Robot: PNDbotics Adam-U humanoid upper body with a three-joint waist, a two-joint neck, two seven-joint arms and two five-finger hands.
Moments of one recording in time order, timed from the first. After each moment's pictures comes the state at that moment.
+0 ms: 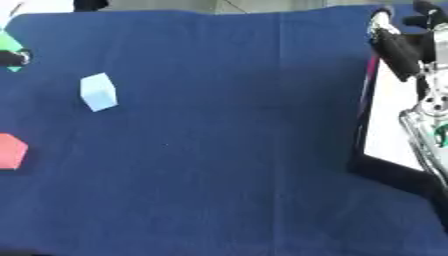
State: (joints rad) left arm -0.81 0.86 0.00 -1.00 -0.24 0.56 0.05; right arm -0.84 -0.35 0.26 -1.61 -0.06 0.54 -0.53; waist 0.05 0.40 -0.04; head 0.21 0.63
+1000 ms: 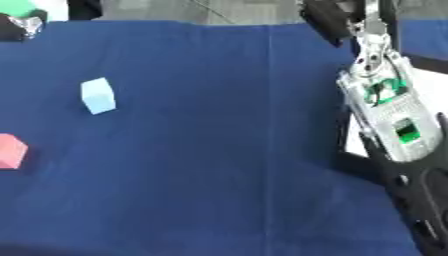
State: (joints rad) left arm -0.65 0.89 -0.15 -1.79 -0.18 0.56 -0.10; right arm -0.94 -0.26 0.29 -1.62 0.15 0.60 -0.35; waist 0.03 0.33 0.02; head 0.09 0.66
